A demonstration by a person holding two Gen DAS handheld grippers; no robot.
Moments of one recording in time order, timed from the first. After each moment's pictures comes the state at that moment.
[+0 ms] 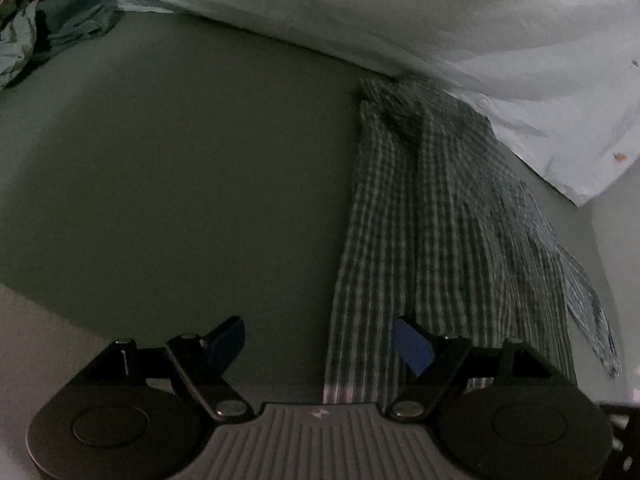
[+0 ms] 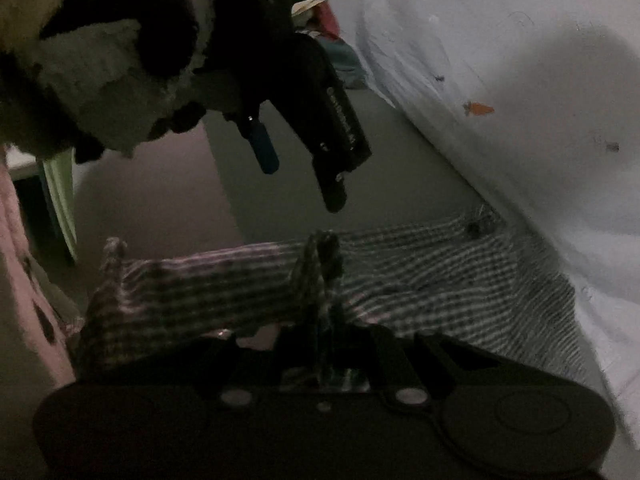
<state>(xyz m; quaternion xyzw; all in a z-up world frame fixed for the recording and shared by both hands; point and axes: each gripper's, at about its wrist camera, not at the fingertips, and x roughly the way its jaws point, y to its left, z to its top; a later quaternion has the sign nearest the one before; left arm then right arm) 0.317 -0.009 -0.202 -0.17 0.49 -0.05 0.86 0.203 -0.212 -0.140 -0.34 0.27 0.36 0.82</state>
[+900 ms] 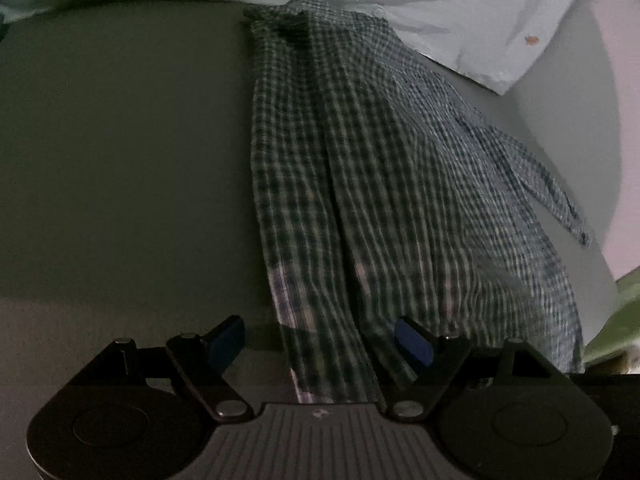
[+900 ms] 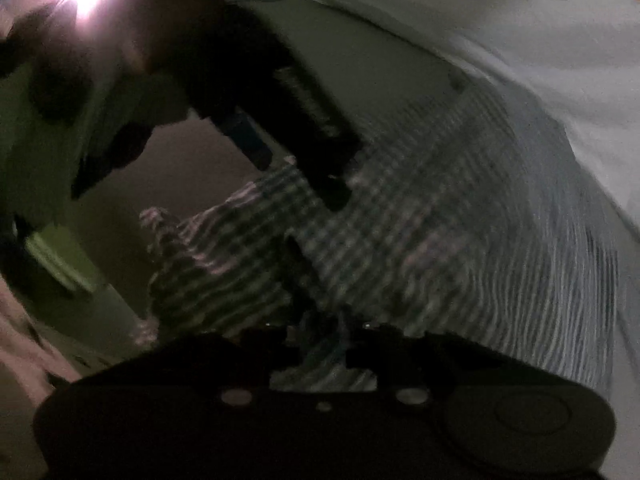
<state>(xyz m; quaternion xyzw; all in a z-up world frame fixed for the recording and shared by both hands) 0.277 -0.020 -0.249 -0.08 0.51 -0.21 0.83 0.178 -0.197 -0.181 -0.18 0.45 0.19 0.85</state>
